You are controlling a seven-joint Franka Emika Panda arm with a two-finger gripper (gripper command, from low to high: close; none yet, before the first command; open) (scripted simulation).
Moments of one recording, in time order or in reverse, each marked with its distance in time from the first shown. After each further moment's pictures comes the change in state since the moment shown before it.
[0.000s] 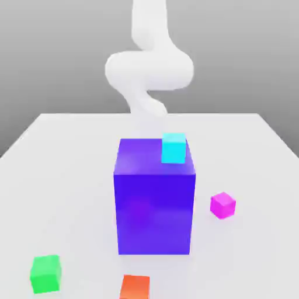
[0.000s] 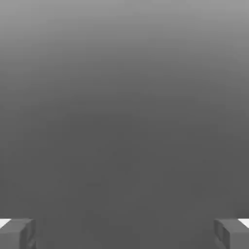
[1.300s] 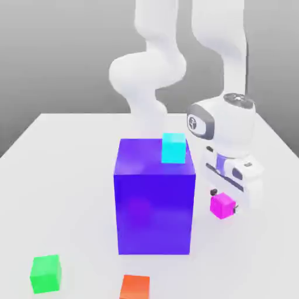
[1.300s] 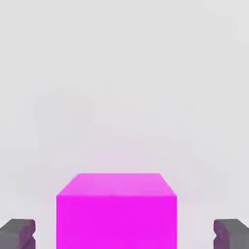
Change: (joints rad) arm 0.654 0.974 0.052 -0.602 0.155 0.841 -1.378
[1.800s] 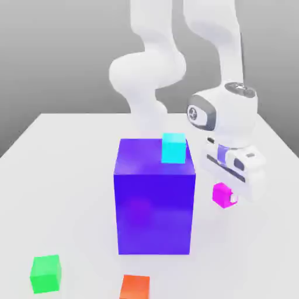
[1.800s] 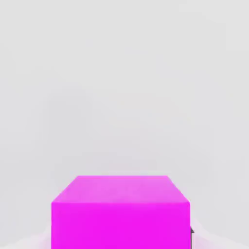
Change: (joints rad) arm -0.028 -0.299 -0.002 -0.056 -0.108 -0.246 0.081
